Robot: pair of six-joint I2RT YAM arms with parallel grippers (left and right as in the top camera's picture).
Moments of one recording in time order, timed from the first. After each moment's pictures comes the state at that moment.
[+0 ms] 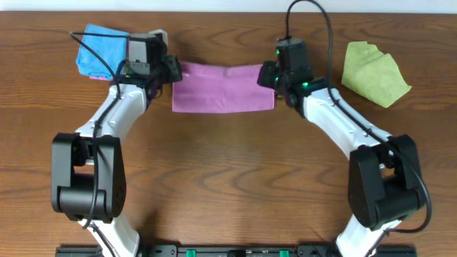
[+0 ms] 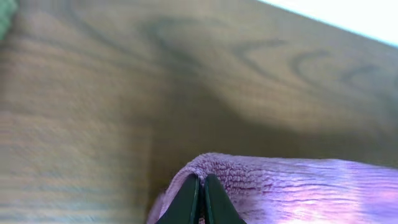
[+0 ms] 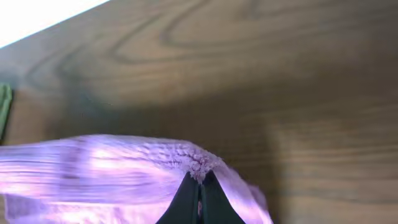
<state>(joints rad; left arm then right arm) -0.09 1.89 1.28 -0.14 0.21 -0.32 0.32 1.89 1.31 -0.19 -0.02 0.56</state>
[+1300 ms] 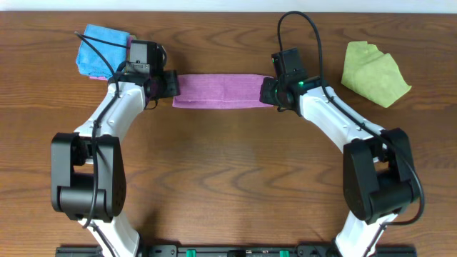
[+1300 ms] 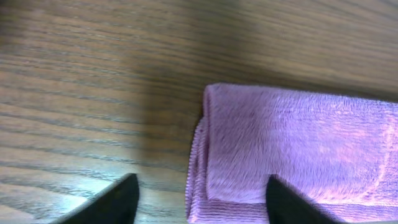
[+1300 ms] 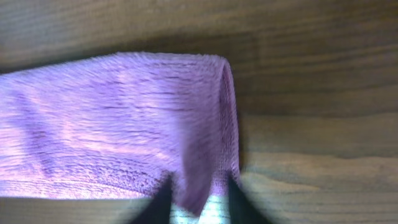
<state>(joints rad) -0.10 1.90 1.29 -0.43 0.13 -0.24 0.34 1.94 1.31 -0.43 -0.01 0.52</state>
